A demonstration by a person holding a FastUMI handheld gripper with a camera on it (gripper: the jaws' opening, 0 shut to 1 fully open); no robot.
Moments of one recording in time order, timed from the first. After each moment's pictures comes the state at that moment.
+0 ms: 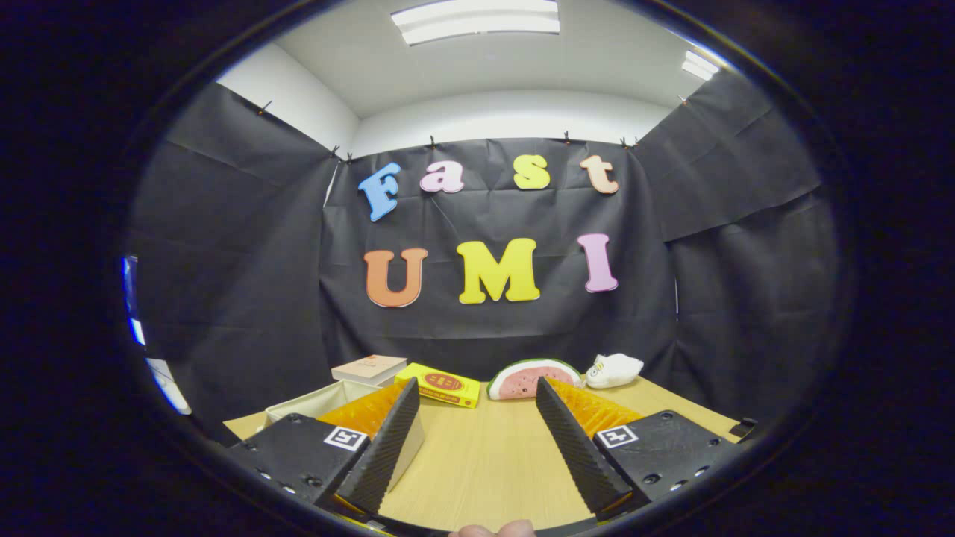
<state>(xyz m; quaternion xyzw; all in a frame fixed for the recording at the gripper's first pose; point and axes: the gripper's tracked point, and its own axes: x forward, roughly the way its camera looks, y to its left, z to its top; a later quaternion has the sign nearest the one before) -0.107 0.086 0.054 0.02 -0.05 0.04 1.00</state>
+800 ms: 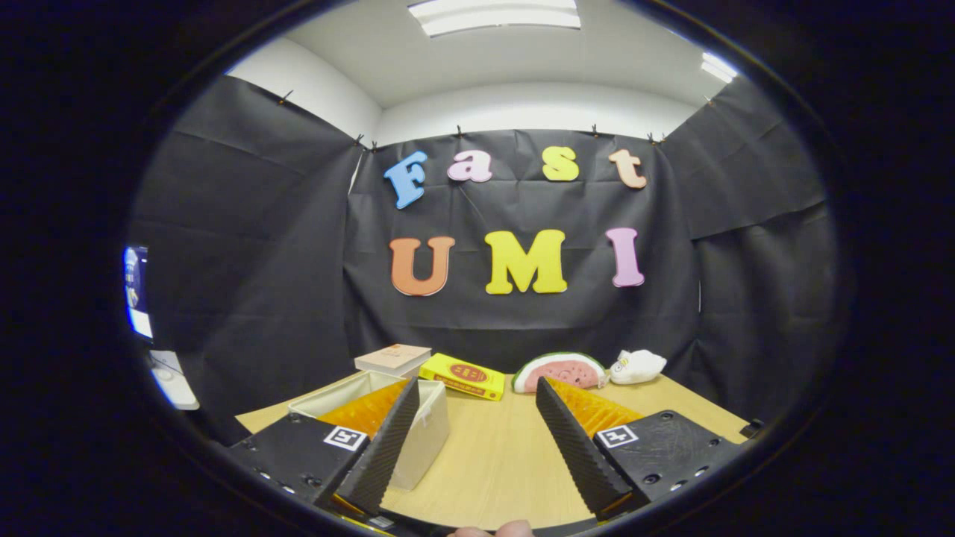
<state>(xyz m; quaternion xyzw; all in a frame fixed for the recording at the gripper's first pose) -0.105 0.136 0.050 0.01 -0.02 0.08 1.00</state>
